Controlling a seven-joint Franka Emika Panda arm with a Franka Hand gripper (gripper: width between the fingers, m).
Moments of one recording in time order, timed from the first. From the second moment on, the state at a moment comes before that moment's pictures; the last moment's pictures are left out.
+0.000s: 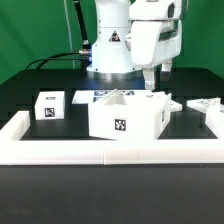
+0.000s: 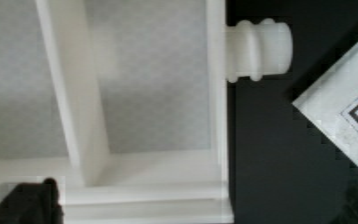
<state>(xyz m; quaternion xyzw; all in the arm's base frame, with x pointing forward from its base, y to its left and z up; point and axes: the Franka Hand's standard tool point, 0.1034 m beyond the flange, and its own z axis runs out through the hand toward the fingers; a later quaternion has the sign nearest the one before) 0.479 0.057 0.071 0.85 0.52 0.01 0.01</state>
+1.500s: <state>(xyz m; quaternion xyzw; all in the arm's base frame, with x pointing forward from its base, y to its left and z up) 0.461 0.062 0.021 0.86 0.52 0.00 -0.01</state>
